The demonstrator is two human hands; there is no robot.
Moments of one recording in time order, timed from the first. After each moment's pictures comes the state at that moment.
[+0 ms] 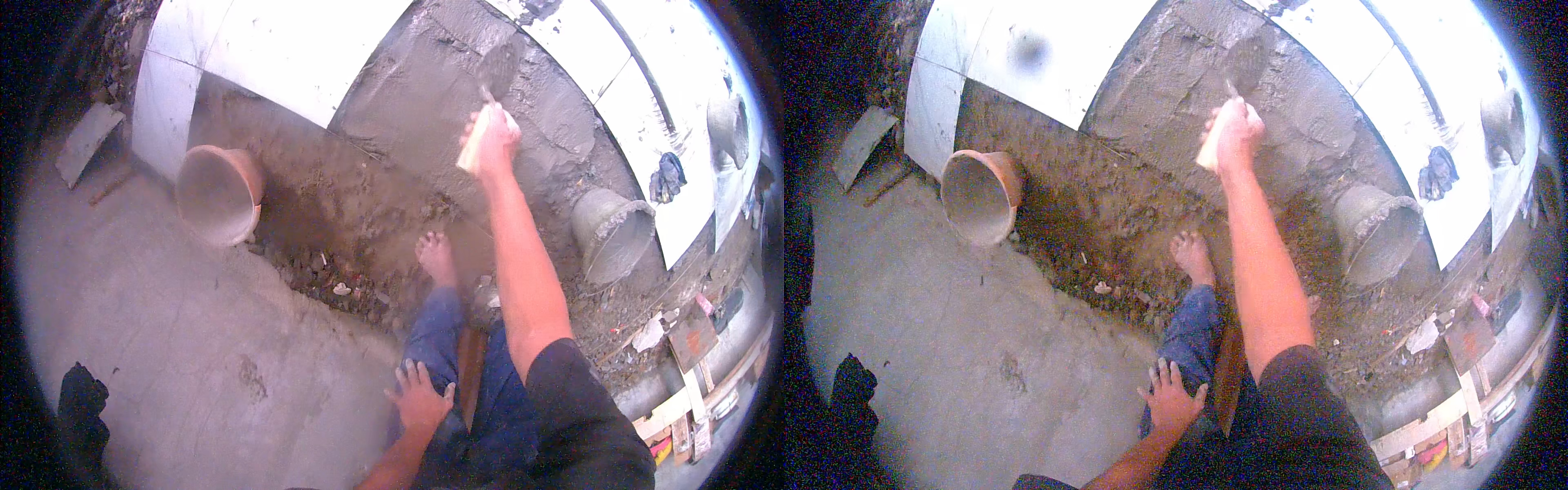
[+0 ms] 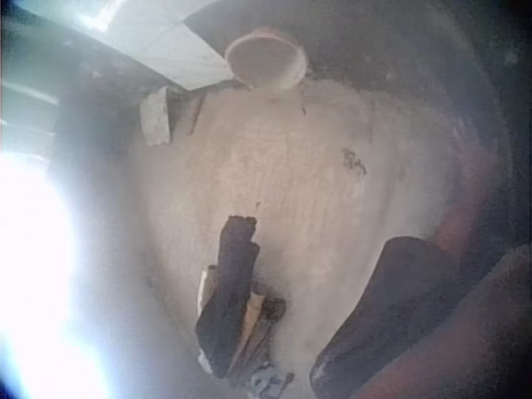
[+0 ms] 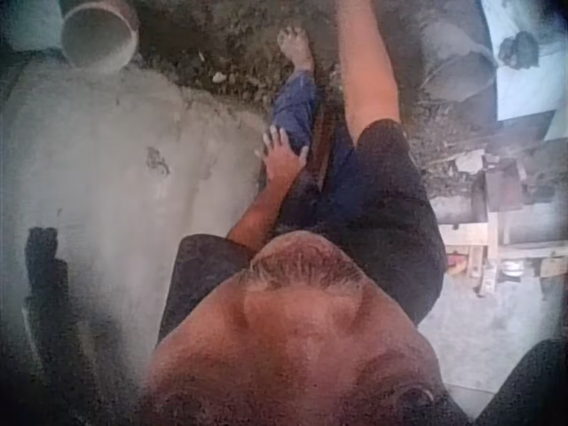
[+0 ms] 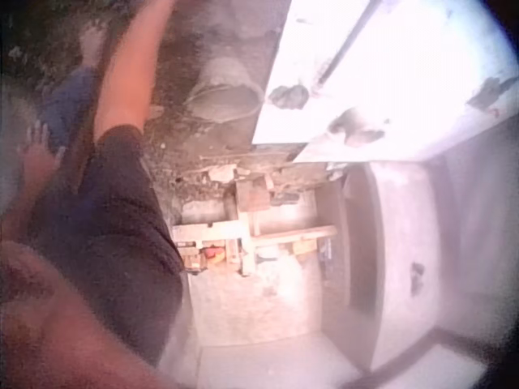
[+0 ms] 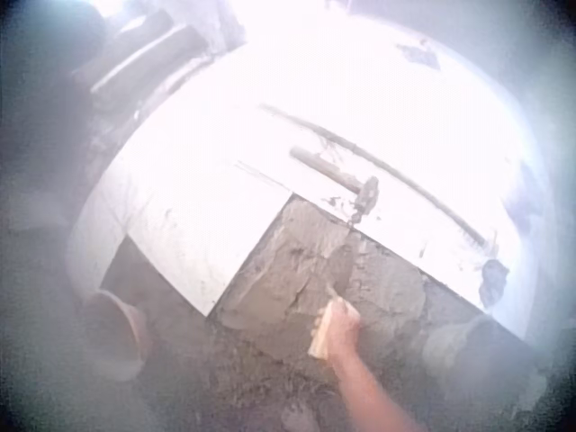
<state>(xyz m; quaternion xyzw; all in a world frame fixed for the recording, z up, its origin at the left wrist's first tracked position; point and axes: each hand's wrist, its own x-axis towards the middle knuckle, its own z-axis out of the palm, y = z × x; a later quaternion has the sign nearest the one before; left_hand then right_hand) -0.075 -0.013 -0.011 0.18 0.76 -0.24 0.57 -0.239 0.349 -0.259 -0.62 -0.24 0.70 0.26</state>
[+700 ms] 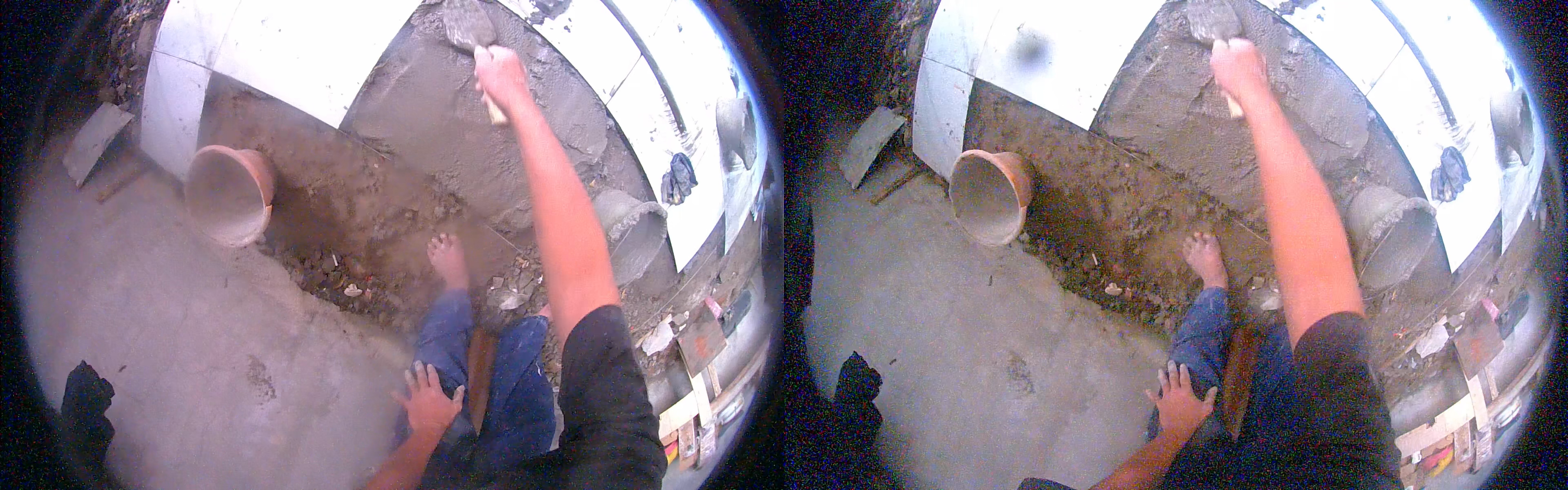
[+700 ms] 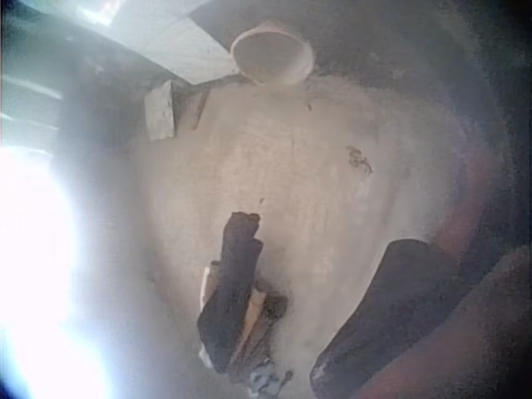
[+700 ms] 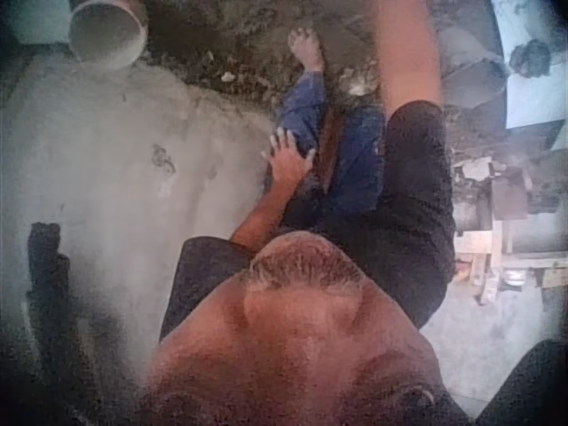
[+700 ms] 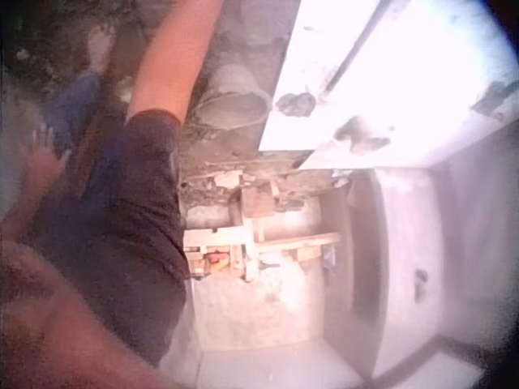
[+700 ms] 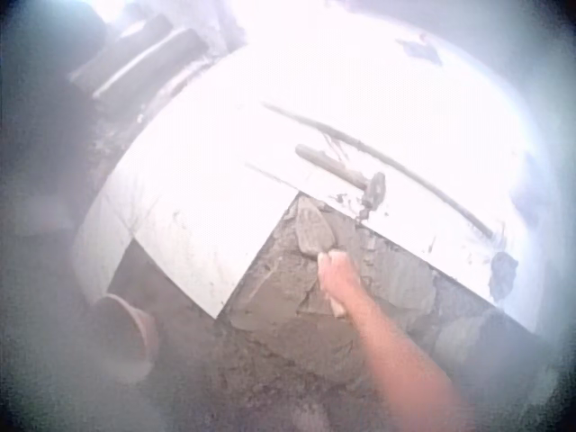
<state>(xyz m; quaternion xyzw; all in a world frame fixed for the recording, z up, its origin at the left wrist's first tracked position) -0.073 -0.019 -0.014 0.19 0.77 -0.23 0.57 -0.279 0.447 -0.280 -0.52 -0.71 0.47 0.03</state>
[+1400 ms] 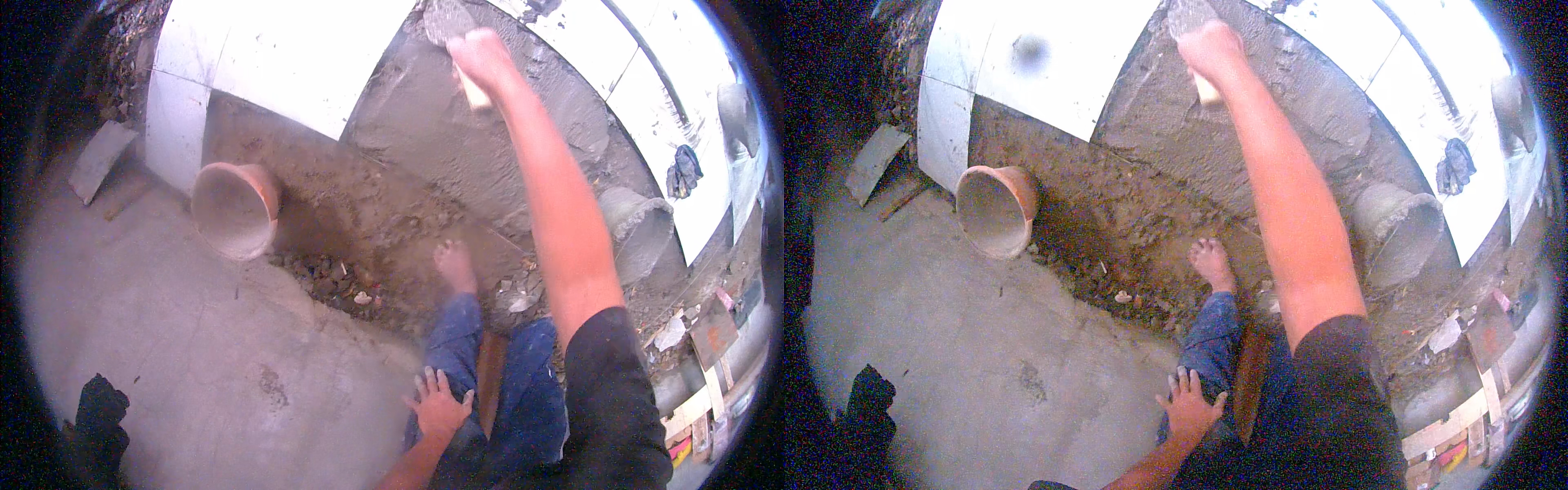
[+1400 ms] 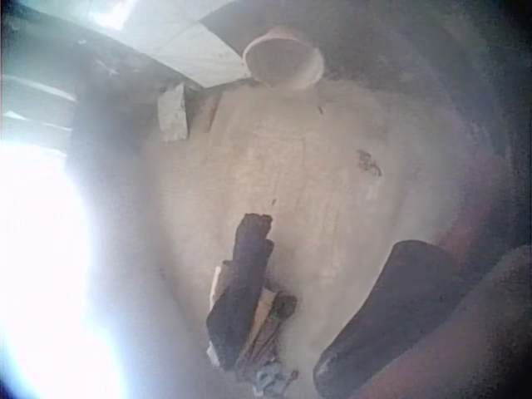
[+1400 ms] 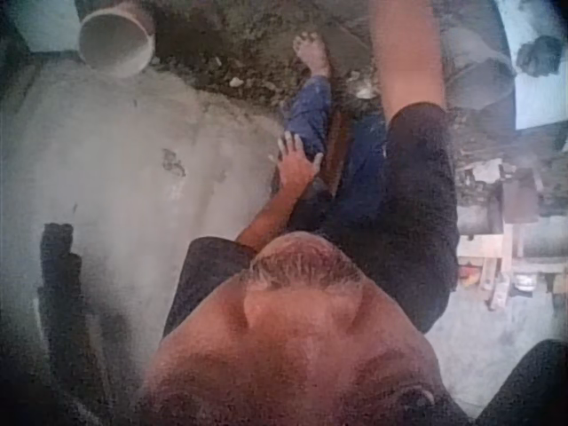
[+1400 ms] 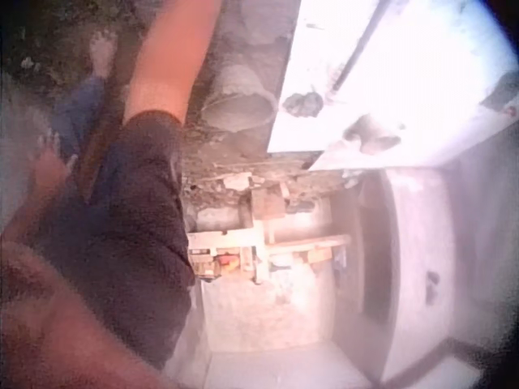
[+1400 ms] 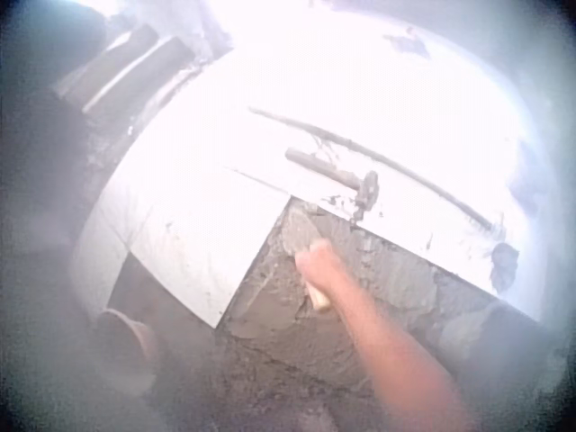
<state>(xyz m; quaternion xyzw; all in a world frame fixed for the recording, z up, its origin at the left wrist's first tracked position) -0.080 -0.007 -0.014 0.18 0.75 -0.26 0.58 -0.316 0.459 -0.246 -0.49 -0.75 0.45 0.02</state>
